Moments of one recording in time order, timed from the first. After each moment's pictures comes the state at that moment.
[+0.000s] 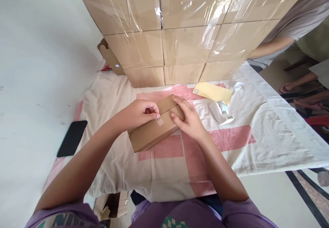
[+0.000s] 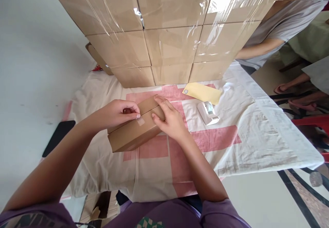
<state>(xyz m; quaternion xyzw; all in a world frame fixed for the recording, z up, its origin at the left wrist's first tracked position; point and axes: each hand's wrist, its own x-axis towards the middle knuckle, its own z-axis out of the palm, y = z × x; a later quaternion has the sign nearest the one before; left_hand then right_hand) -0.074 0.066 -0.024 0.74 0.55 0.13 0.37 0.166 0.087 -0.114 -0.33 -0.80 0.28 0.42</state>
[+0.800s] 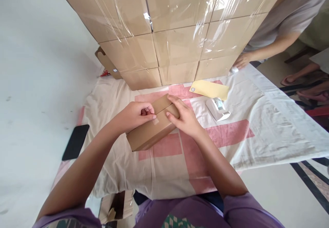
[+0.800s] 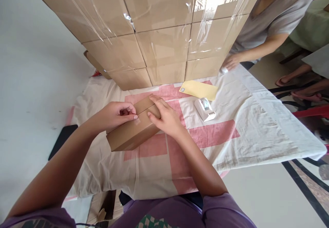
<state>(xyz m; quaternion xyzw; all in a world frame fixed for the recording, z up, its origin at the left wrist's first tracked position) -0.067 0.061 -0.026 0.72 0.58 0.14 0.34 0.167 0.087 -0.116 -0.33 -0.79 0.30 0.42</state>
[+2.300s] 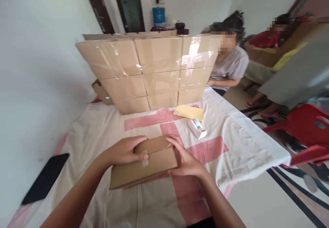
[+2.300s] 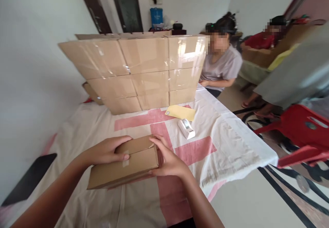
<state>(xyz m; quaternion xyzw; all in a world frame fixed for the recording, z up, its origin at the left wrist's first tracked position) -0.064 0.035 -0.047 0.79 0.50 0.03 0.35 0.239 0.017 -0.143 -0.29 -0.76 0.48 0.34</state>
